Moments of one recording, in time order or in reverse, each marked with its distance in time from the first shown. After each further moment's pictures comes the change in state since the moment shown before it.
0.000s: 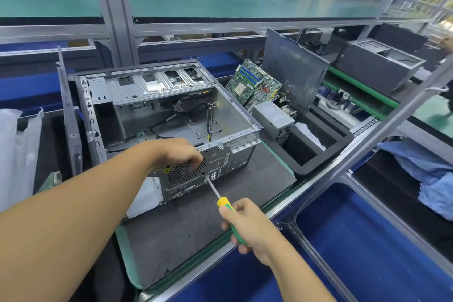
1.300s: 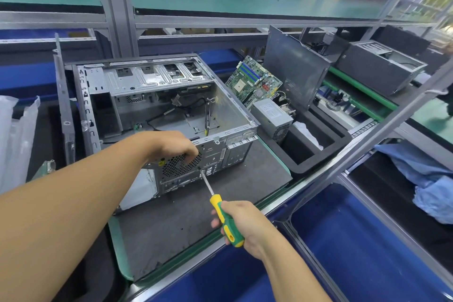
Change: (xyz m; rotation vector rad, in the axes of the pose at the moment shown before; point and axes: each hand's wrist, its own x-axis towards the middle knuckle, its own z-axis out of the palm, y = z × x) left_hand 0.006 -0.005 -0.001 0.057 -0.024 0.004; right_hand 0.004 0.003 -0.003 0.152 -0.078 0.052
